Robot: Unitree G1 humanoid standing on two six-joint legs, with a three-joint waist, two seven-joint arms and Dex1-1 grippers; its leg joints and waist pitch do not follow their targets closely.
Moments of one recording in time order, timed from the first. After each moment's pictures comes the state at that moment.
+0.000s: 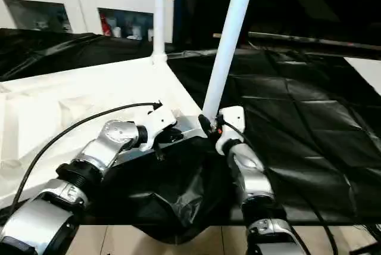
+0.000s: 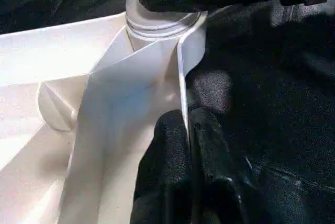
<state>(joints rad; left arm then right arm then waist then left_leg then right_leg) -0.70 0.11 -0.28 0.84 0.19 0.05 -0.79 -0.45 -0.05 -0.06 0.77 0.10 -0.15 0.36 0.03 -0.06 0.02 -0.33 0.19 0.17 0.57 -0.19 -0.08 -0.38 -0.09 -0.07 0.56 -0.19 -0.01</state>
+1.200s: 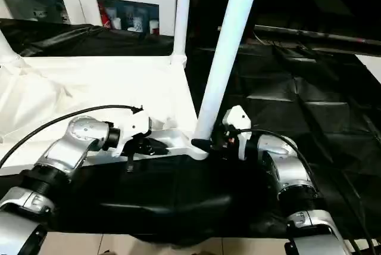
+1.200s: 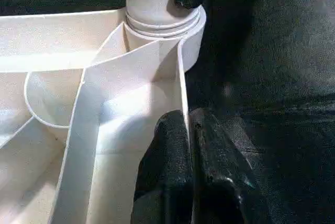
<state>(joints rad) -0.59 0.33 -0.28 0.60 0.07 0.04 -1.25 -0.47 -0.35 0.08 0.68 0.19 -0.07 1.15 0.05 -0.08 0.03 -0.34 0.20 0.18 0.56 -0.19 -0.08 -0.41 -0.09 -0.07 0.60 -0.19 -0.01</state>
